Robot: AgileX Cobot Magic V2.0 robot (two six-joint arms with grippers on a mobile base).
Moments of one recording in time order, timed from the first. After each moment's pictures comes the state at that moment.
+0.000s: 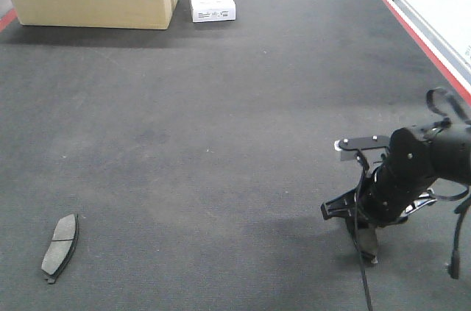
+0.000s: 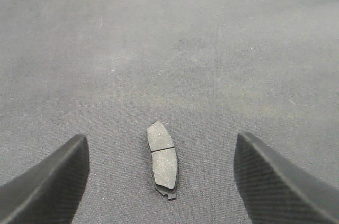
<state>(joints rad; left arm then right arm) -0.13 0.35 -0.44 -0.02 0.61 0.04 0.21 1.78 -1.02 -0.04 0.67 0.09</state>
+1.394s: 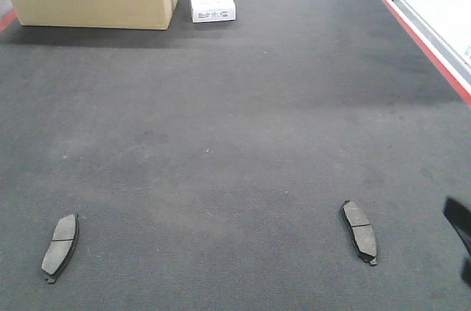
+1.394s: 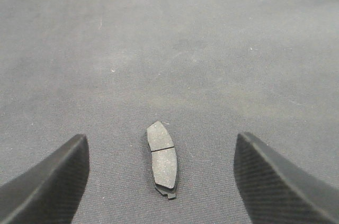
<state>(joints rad) -0.13 0.35 -0.44 -0.02 0.61 0.04 0.21 0.45 -0.43 -0.05 0.40 0.10</state>
